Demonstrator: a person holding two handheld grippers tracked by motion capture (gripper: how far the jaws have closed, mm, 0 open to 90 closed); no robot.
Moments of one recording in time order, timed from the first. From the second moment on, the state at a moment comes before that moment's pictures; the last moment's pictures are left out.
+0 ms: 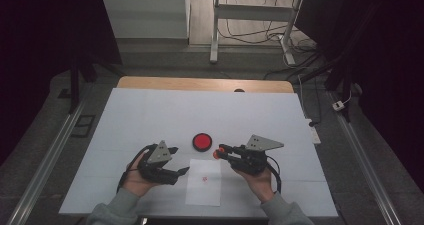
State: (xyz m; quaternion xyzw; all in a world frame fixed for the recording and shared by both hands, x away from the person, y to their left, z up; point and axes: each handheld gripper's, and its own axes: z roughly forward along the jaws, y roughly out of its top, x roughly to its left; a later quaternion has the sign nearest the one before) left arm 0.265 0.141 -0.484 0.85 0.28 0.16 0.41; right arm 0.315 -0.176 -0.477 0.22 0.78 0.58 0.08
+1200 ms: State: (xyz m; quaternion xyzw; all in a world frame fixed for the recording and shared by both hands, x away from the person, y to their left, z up) left arm 0.232 0.220 -0.506 0.82 0.36 0.18 0.41; right arm 0.323 -0.182 -0.479 0.23 0.78 0.57 0.10
